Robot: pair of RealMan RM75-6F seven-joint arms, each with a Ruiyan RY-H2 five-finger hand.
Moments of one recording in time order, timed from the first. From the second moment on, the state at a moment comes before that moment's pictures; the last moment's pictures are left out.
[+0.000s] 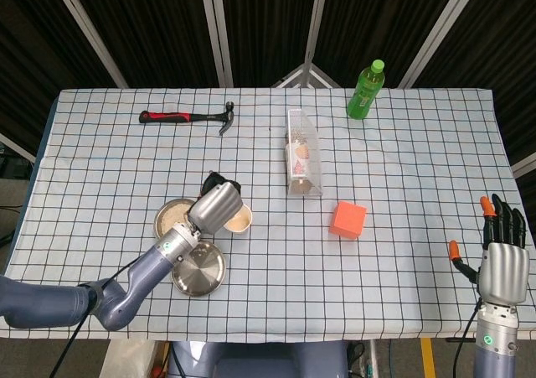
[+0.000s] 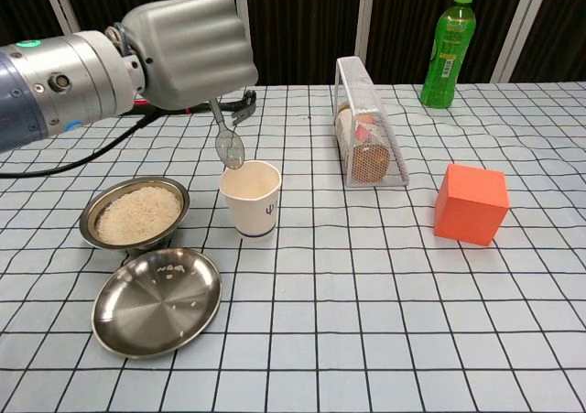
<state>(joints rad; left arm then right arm) -1.05 -1.47 -0.01 -1.66 1.11 1.18 1.59 0.07 -1.39 0.21 -1.51 -1.44 1.67 -0.06</state>
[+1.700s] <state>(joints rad) -0.75 -1.61 -0.01 -2.06 0.56 1.56 1.34 0.07 -1.39 0.21 -1.52 -1.43 1.66 -0.06</state>
